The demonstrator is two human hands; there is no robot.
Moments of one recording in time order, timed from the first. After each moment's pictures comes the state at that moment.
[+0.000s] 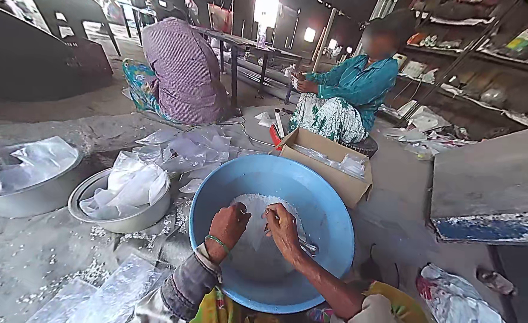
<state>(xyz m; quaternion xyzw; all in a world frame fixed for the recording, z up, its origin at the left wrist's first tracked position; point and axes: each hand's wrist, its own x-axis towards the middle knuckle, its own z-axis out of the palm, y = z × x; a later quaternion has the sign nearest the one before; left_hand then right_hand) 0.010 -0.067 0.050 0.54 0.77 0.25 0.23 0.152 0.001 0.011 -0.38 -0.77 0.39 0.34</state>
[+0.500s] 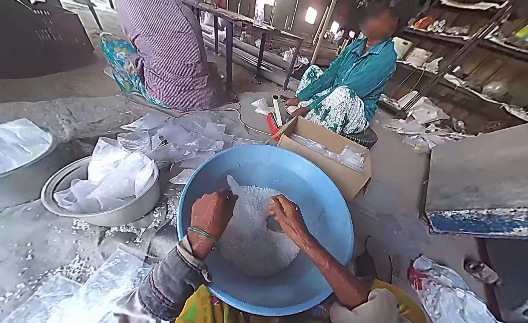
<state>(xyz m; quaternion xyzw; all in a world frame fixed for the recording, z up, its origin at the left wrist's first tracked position) -0.001 -0.060 0.055 0.50 0.81 0.26 0.14 0.168 0.045 0.011 -0.40 -0.82 0.35 0.21</state>
